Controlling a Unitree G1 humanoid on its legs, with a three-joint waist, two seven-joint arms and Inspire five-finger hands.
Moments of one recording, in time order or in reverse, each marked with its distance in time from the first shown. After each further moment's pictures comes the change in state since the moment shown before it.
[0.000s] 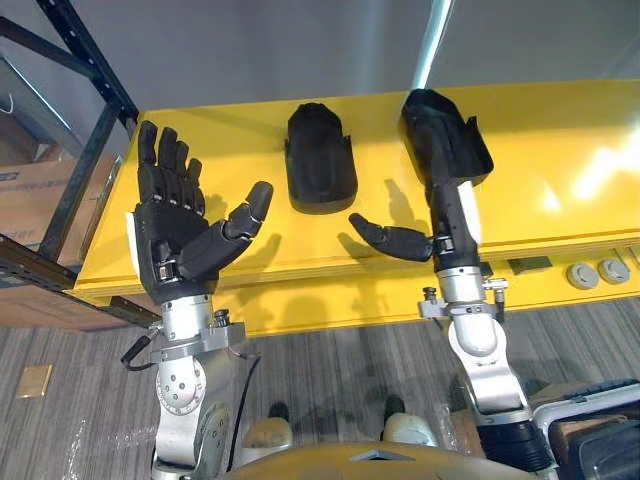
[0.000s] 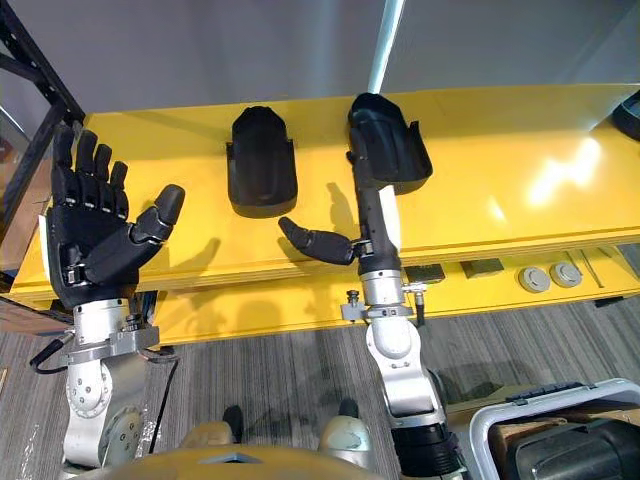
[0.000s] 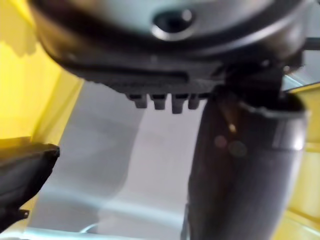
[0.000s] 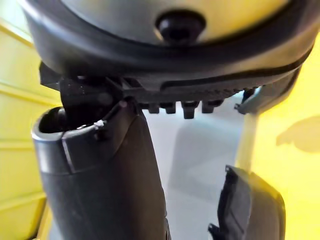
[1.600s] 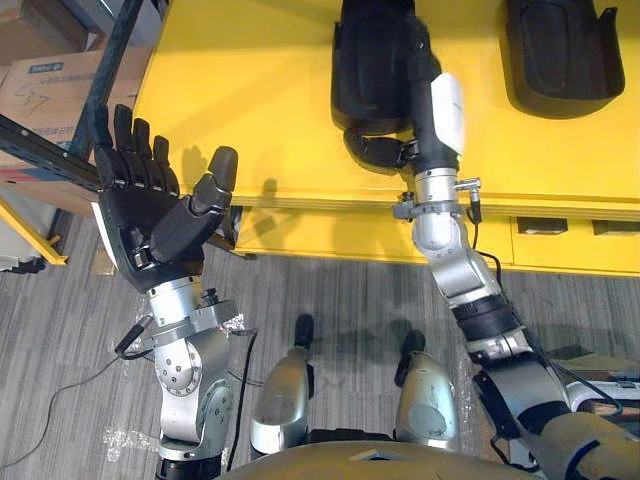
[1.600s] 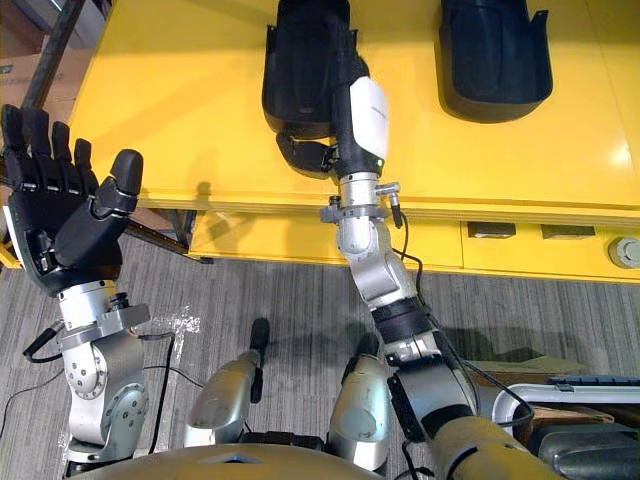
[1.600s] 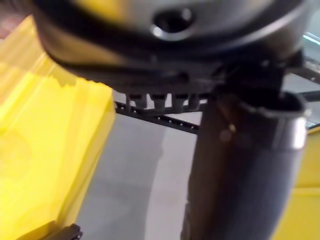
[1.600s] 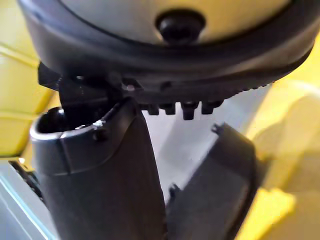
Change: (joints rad) left arm -0.105 -0.038 0.042 0.001 -0.045 -0.047 0.084; right arm -0.614 -0.083 0.033 0.310 -0.352 0.103 -0.285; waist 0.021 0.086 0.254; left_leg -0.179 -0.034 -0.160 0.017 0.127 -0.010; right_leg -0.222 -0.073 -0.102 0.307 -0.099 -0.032
